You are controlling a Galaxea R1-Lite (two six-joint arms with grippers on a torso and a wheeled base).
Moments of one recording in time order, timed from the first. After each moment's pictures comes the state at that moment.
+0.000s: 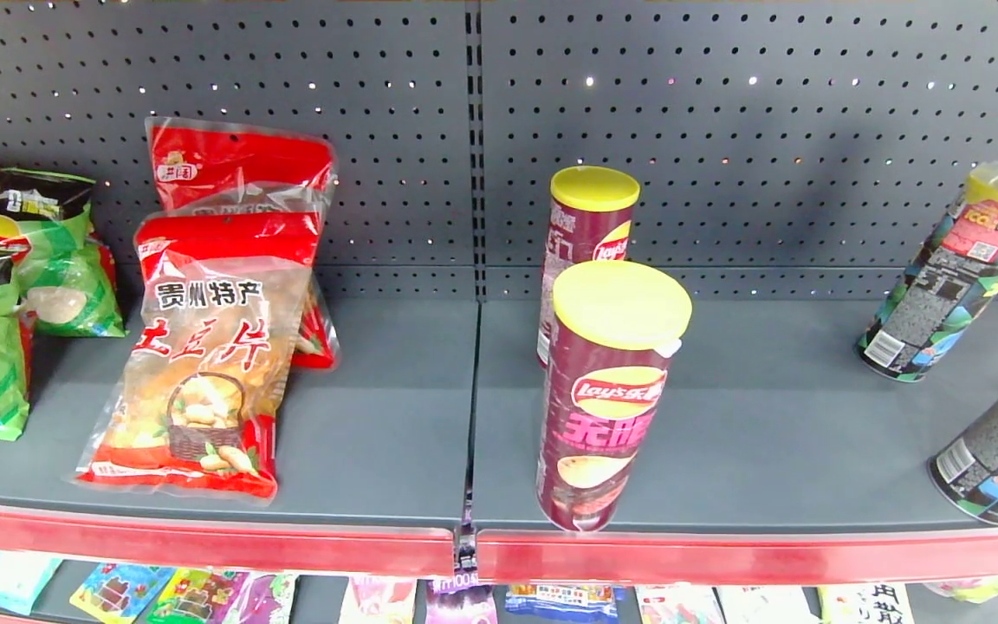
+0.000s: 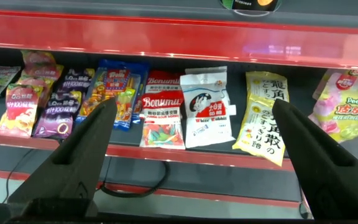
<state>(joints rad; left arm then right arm) -0.11 0.36 -0.40 0.53 0.24 0.03 0.00 0.00 -0.23 0.44 0.06 -0.03</state>
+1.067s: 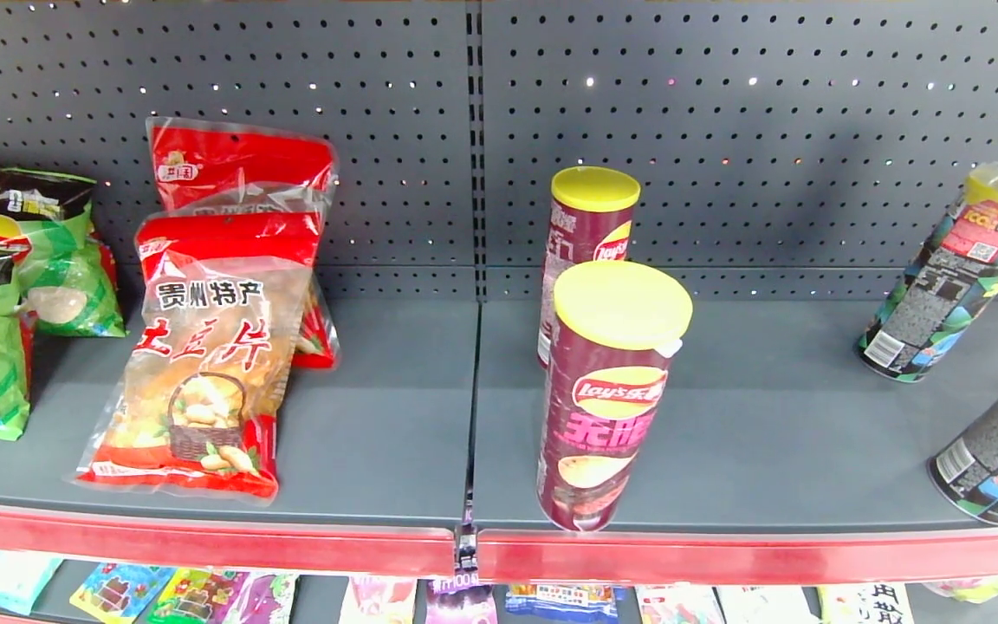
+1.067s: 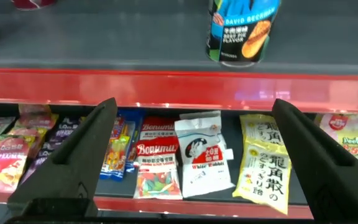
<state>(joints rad) -0.06 0.09 0.00 0.00 0.05 0.00 0.00 0.00 0.00 0.01 0.02 0.00</state>
